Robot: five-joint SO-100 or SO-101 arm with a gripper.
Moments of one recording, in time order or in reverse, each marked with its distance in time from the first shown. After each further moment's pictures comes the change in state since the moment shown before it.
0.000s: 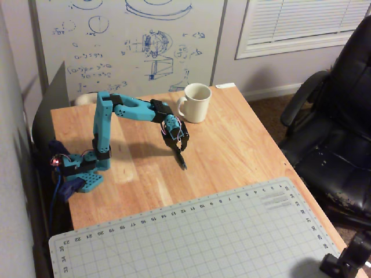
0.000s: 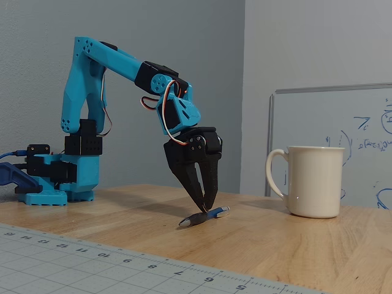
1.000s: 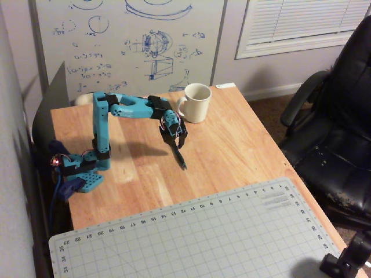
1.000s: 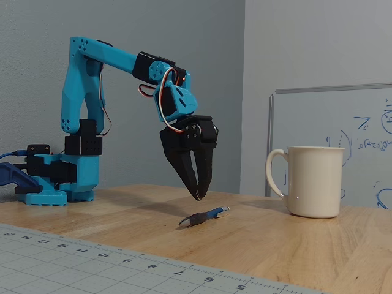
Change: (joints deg) arm 0.0 4.6 -1.5 8.4 0.0
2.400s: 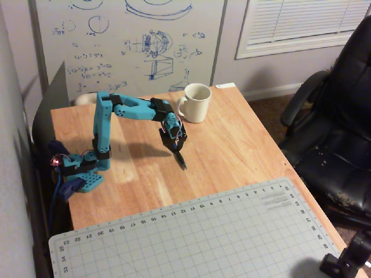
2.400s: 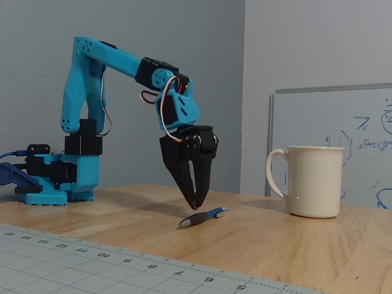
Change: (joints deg) arm 0.0 -4.4 -0.6 0.1 0.0
